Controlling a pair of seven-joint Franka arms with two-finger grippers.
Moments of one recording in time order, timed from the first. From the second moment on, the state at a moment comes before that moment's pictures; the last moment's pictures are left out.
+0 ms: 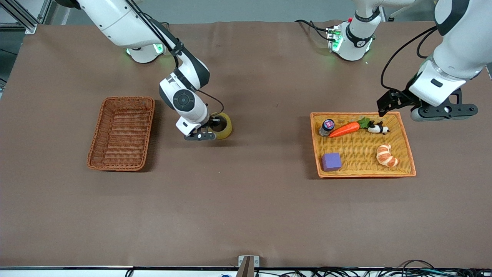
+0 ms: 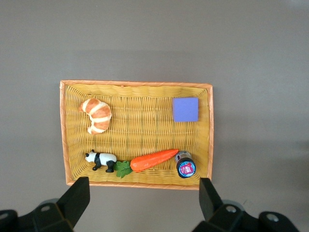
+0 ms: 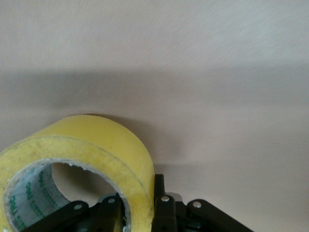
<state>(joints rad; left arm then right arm) -0.15 -0.03 -0.04 -1.75 0.01 1.77 -0.21 0.25 0.48 0.37 -2.06 -0.07 2.38 0.65</state>
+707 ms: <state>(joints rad) -0.09 0.01 -0.10 -1.73 0.01 1.78 -0.17 0.11 0.18 0.00 -2.08 -0.12 2.06 0.04</state>
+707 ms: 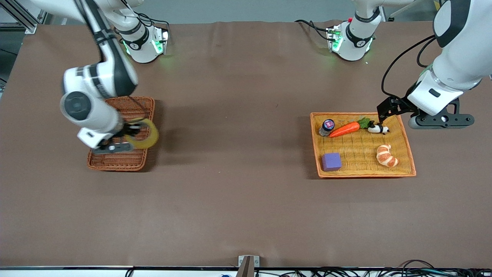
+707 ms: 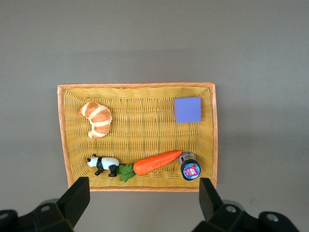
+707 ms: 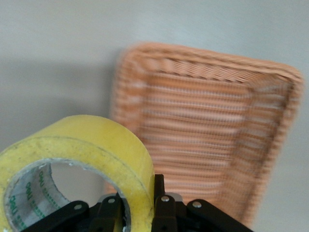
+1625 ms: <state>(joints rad) -0.07 0.02 -0.10 -1.73 0.01 1.79 -0.17 0.10 0.24 -0.18 -2.31 -0.12 2.36 -0.17</state>
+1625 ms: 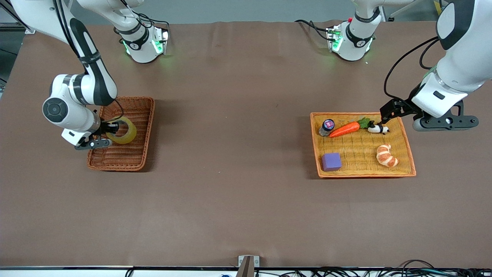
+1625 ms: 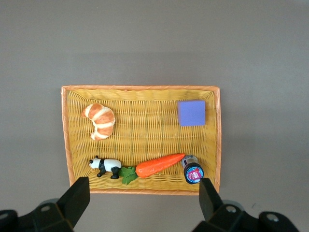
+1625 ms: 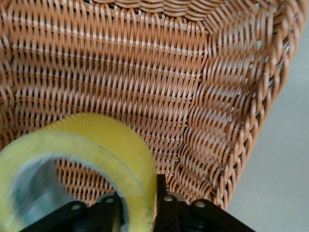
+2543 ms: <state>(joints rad) -0.07 0.02 -0.10 -1.72 0.01 1.79 -0.17 0.11 0.12 -0.11 -1.74 -0.08 1.88 -0.16</state>
